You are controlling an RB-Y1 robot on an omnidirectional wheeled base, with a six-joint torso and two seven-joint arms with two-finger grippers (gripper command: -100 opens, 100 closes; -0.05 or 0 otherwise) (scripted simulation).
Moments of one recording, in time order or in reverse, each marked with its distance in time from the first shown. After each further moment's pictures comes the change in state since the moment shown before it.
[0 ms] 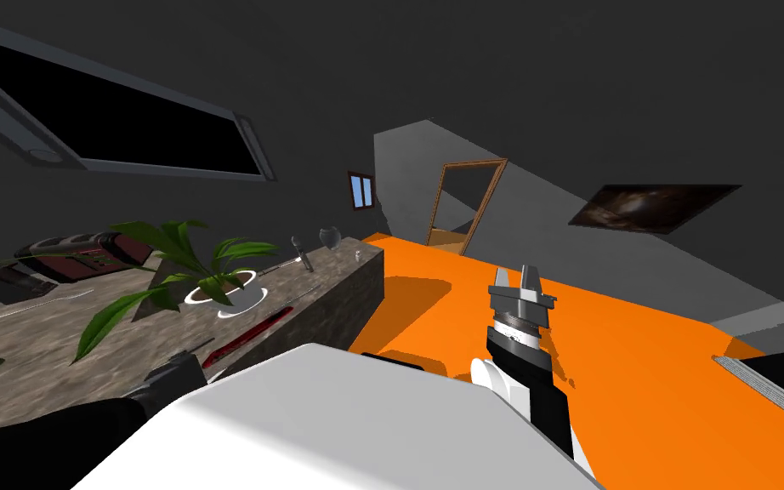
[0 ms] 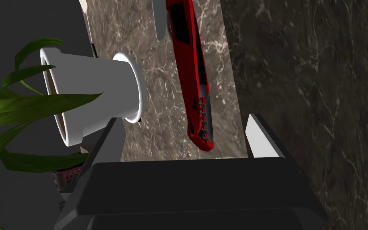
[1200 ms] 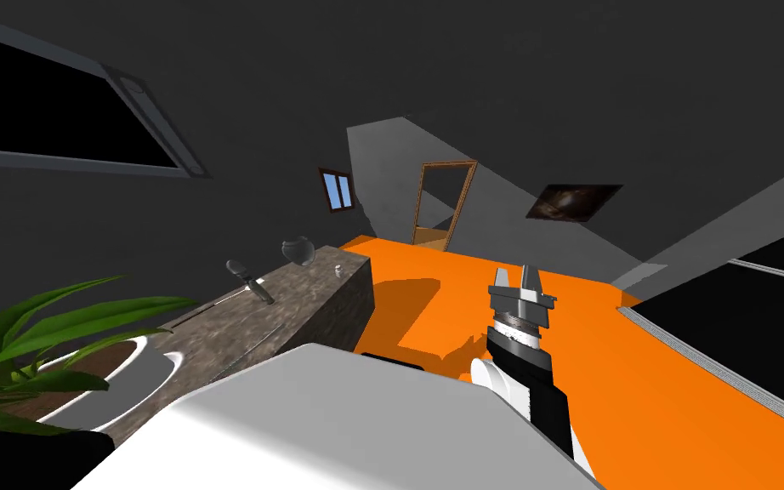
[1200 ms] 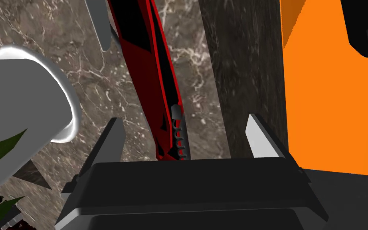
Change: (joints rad) left arm 0.298 0.031 -0.046 0.006 0.141 0.209 0.144; right arm 0.000 0.000 0.000 0.000 0.000 0.000 0.000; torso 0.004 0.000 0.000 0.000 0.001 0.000
